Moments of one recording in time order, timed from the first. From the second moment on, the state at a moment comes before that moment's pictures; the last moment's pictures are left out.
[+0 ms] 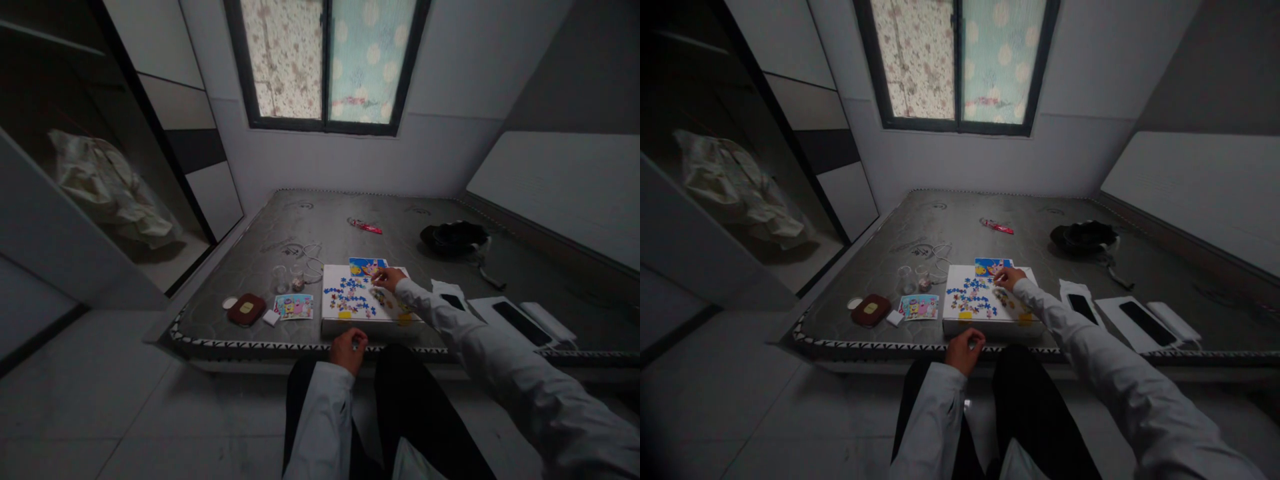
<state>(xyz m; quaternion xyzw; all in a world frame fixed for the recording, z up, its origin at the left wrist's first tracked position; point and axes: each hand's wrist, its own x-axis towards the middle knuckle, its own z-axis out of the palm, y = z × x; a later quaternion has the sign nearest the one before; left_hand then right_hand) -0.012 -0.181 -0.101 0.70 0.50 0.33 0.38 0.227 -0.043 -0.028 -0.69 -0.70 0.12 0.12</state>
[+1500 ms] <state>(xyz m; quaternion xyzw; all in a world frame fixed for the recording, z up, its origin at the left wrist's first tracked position) -0.010 -0.181 -0.106 0.71 0.50 0.31 0.38 0.181 -0.207 -0.082 -0.67 -0.68 -0.01 0.28</state>
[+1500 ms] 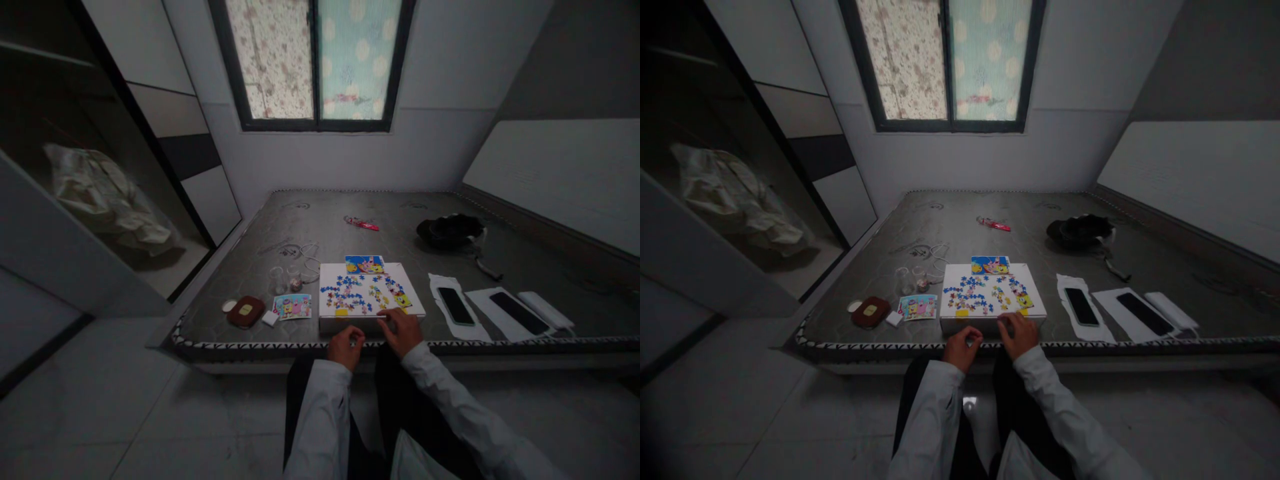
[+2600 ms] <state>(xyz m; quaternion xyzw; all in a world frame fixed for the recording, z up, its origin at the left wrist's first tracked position) -0.021 -0.188 -0.125 0.79 0.51 0.14 0.31 0.195 -0.220 -0.133 -0.61 -0.74 0.00 0.30</state>
